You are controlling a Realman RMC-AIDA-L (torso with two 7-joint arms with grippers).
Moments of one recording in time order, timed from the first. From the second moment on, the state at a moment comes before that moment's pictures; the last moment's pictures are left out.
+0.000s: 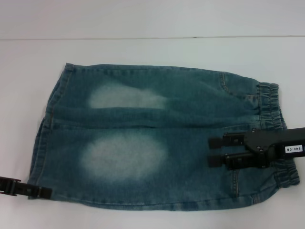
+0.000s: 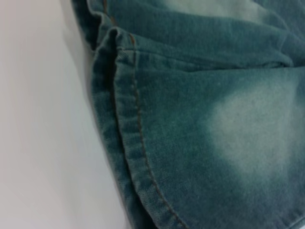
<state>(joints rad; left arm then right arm) -0.49 -1.99 0.50 0.82 2.65 1.74 -2.12 0.57 2.02 -0.67 -0.58 -2.11 -1.82 1.68</state>
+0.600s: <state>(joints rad) -0.49 -2.00 0.51 0.82 2.64 1.73 -2.08 0.56 2.02 -0.67 -0.58 -2.11 -1.82 1.68</state>
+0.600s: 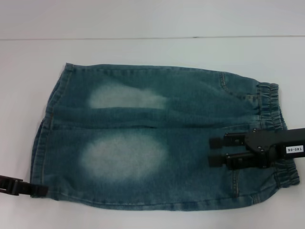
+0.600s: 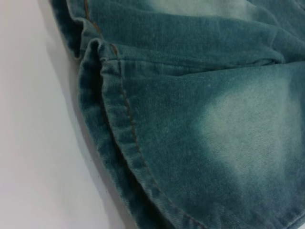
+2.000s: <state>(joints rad) -0.52 -2.00 0.43 0.83 2.52 1.74 -2.09 0.62 1.84 -0.62 -0.88 -2.40 -1.96 2.13</state>
